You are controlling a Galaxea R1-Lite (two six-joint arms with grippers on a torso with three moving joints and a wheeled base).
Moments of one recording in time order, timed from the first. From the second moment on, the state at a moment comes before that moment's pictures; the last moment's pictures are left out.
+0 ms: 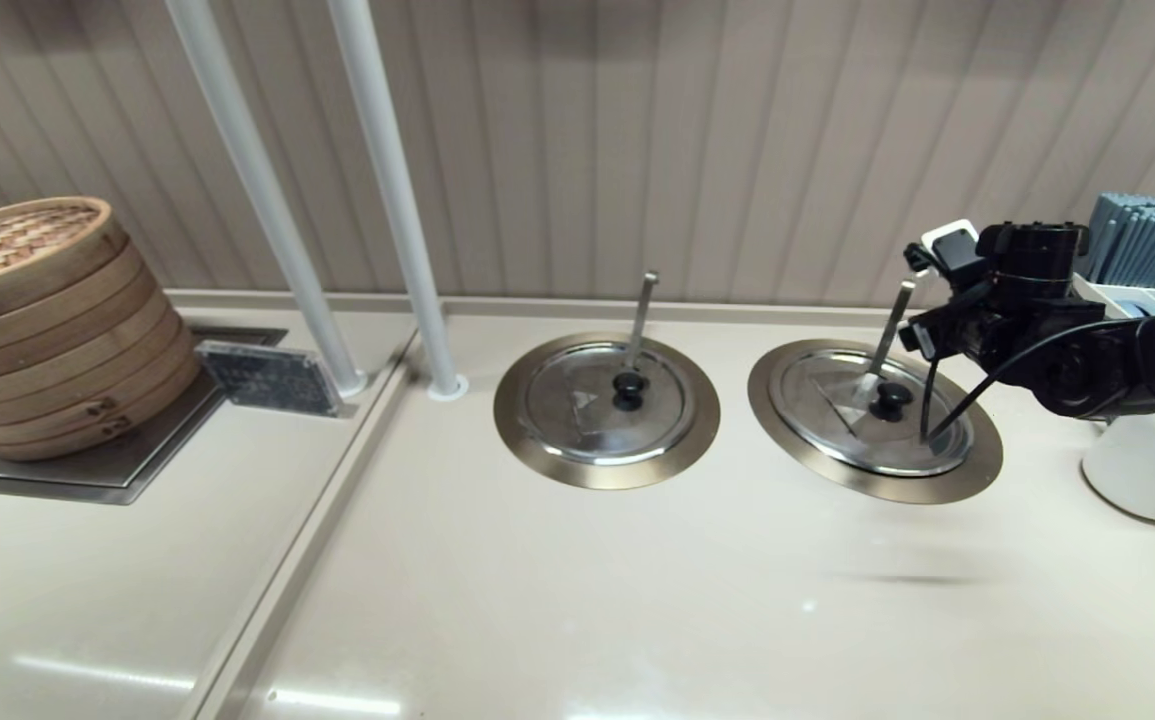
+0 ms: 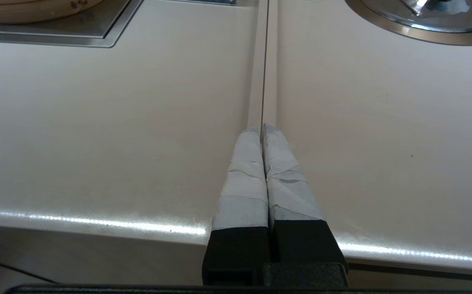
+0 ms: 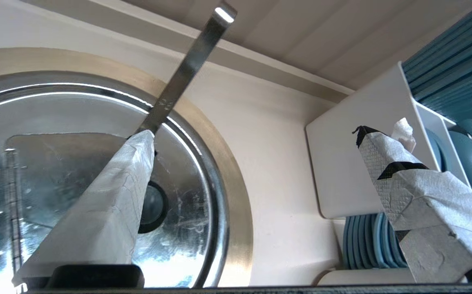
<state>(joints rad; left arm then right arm) 0.00 0.00 -0.02 0.06 0.00 0.00 -0.03 2.06 -1.34 -0.52 -0.42 -0.49</state>
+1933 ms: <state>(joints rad) 0.00 0.00 -0.02 0.06 0.00 0.00 0.04 0.38 -0.71 0.38 -0.21 -0.09</state>
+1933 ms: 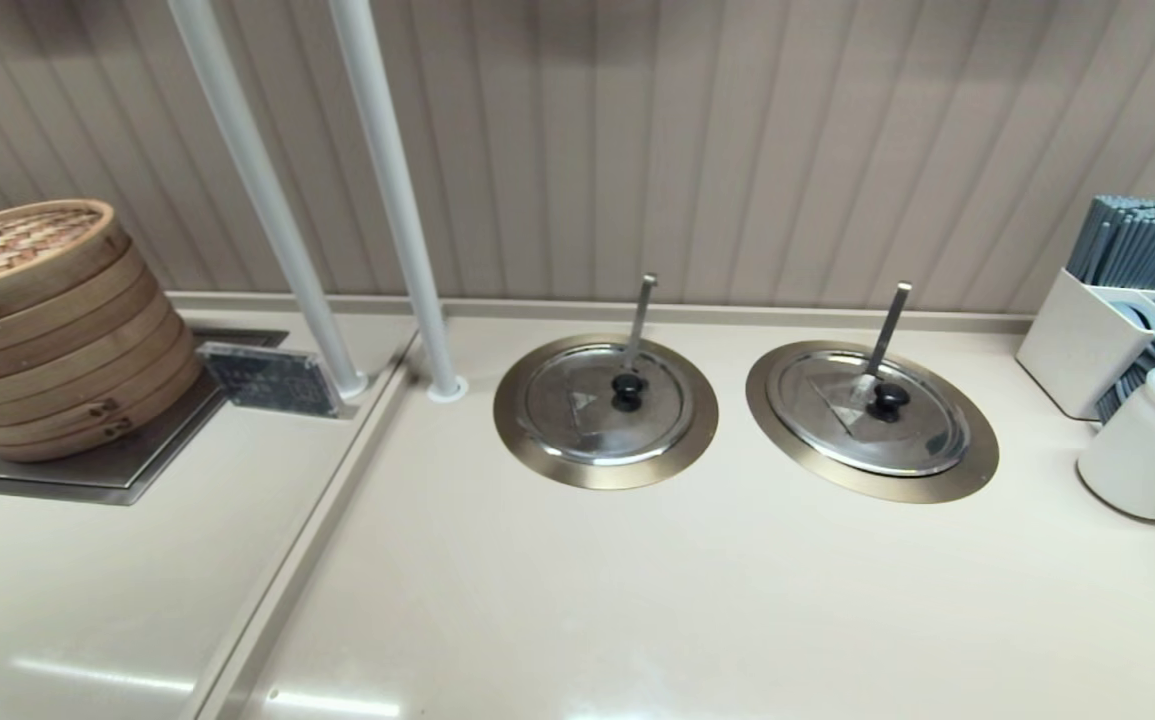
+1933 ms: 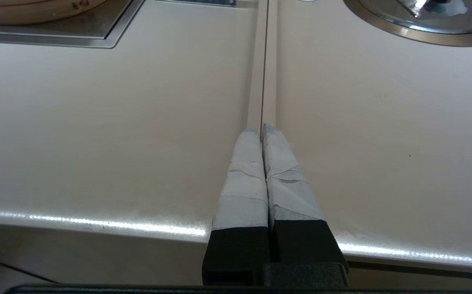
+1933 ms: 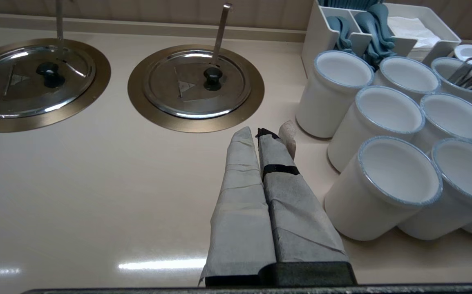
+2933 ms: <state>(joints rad) 0.00 0.00 -0.02 0.05 0.00 0.00 0.00 0.00 0.00 0.00 0.04 -0.09</state>
